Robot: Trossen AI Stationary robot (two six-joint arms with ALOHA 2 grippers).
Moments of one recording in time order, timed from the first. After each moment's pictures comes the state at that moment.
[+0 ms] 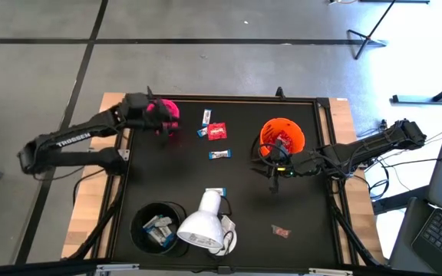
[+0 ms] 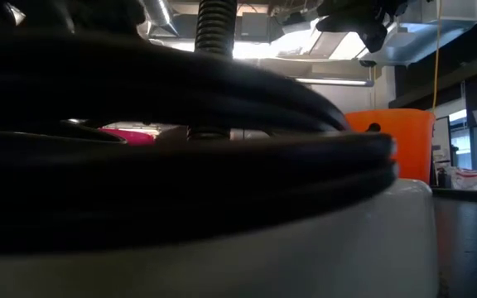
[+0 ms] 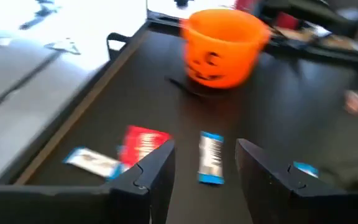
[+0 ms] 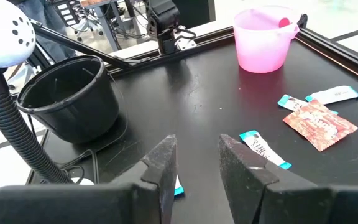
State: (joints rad) left arm 0.51 0.86 0.71 -0.32 0.27 0.04; right arm 0.31 1.12 0.80 -0.09 0.38 0.41
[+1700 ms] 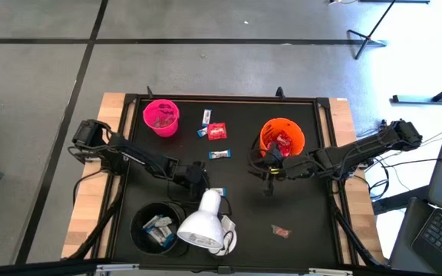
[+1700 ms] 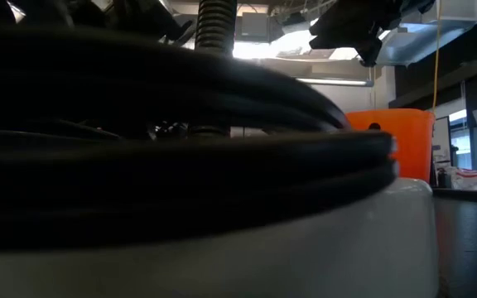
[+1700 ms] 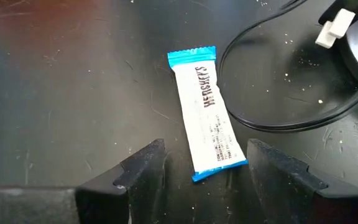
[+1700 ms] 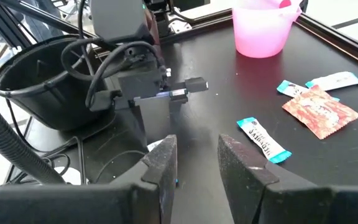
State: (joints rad) left arm -0.18 1.68 0.71 0.14 -0.01 -0.05; right arm 0.31 1.20 0.80 -0.07 0.38 0.42
